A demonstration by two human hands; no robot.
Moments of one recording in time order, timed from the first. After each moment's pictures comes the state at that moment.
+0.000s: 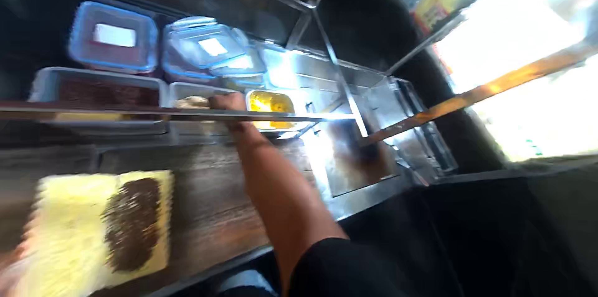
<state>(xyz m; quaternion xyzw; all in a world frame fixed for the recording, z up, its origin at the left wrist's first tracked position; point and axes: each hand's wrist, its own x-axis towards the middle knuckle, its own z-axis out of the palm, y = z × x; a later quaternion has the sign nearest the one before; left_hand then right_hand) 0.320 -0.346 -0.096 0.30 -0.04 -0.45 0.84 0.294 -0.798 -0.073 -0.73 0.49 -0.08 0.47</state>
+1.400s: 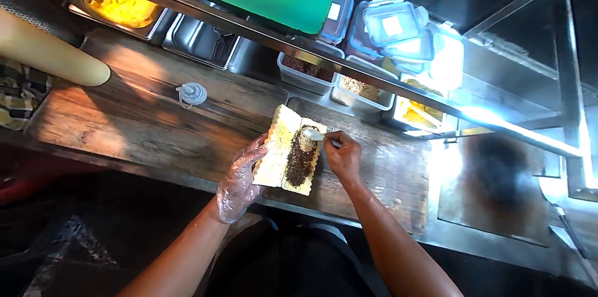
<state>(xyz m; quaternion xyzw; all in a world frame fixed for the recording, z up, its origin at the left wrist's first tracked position) 0.322 -0.375 -0.047 0.49 0.08 -0.45 0.74 0.216 -0.595 -0.093 -0.78 0.32 -0.17 0.50</state>
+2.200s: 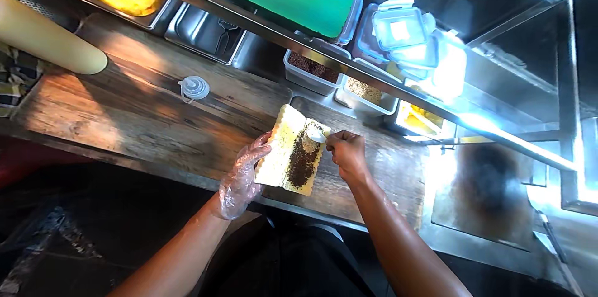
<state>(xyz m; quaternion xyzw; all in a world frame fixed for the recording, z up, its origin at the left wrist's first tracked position) 0.327 -0.375 -0.047 0.50 0.09 -0.47 0.72 0.242 -0.602 -0.063 -0.60 0.52 0.00 0.61</state>
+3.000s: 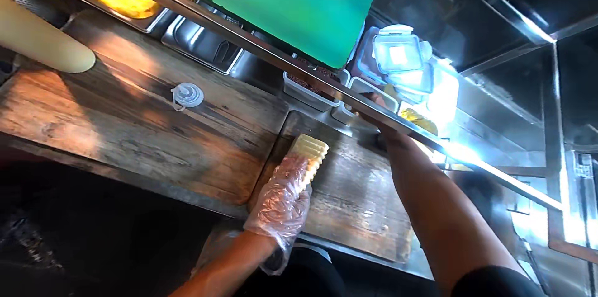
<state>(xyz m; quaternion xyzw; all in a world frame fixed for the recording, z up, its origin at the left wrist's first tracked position) 0.283 -0.436 -0.023 0.87 -0.23 -0.33 0.30 0.332 -0.787 -0.058 -0.94 0.16 0.16 0.27</state>
